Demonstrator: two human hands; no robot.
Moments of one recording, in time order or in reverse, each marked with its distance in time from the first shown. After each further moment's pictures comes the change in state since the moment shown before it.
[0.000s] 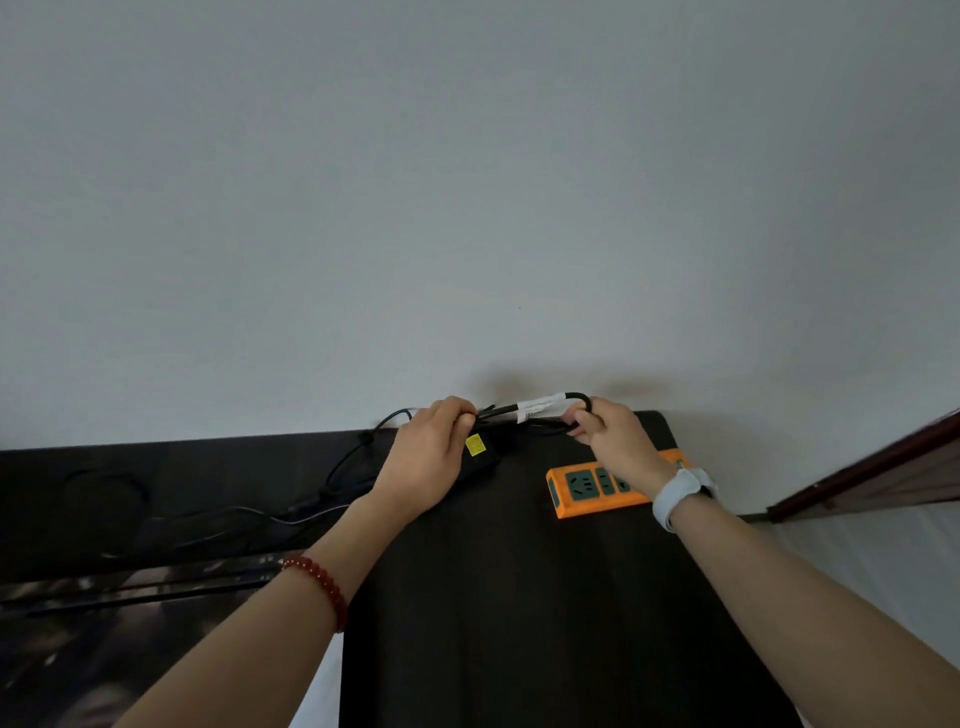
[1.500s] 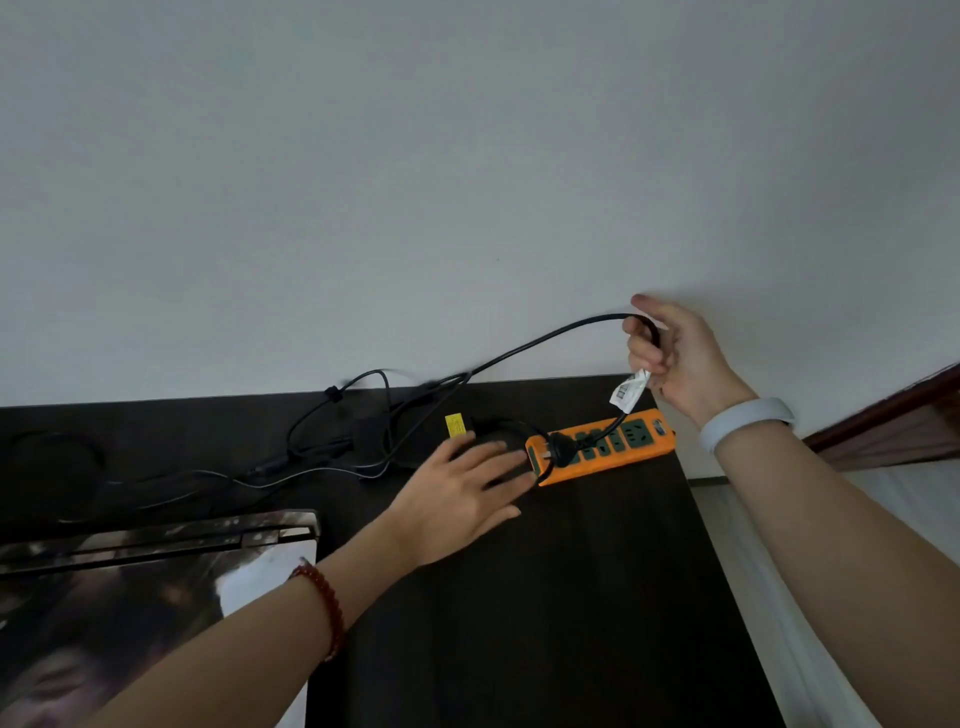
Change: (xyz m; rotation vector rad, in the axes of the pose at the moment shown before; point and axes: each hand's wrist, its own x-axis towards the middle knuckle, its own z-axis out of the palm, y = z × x) left_hand -0.048 -0.004 0.057 0.518 -0.199 0.696; right_hand 0.007 -0.024 -0.076 1.081 0.148 0.312
